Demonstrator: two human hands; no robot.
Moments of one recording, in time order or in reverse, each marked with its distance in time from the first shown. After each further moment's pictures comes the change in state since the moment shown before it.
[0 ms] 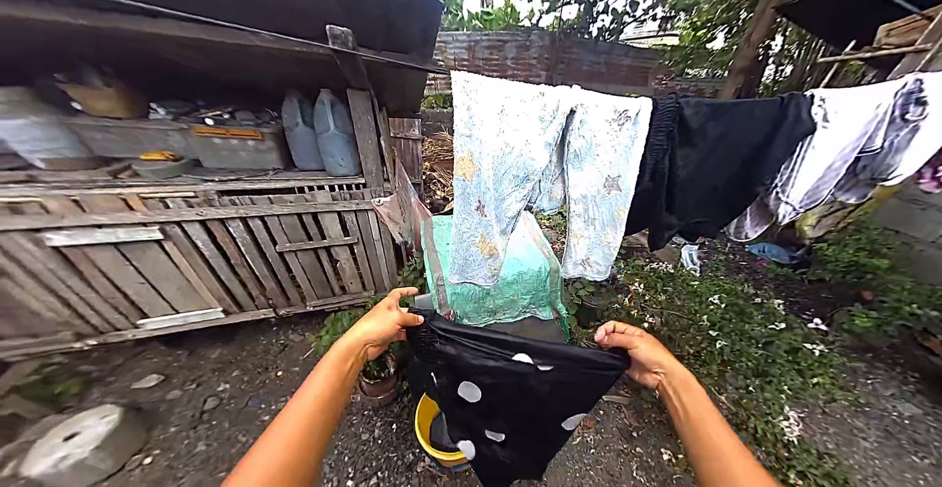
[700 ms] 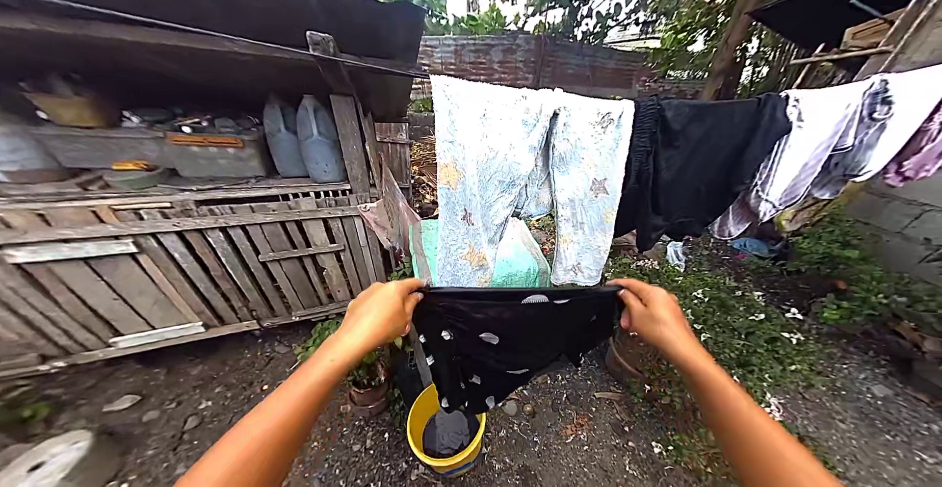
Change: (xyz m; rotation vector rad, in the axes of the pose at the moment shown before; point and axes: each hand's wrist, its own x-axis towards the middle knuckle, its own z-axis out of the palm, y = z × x) left_hand -0.034 0.079 0.025 0.998 0.121 0.264; right_hand -0.018 -0.093 -0.003 -0.882 0.426 -0.189
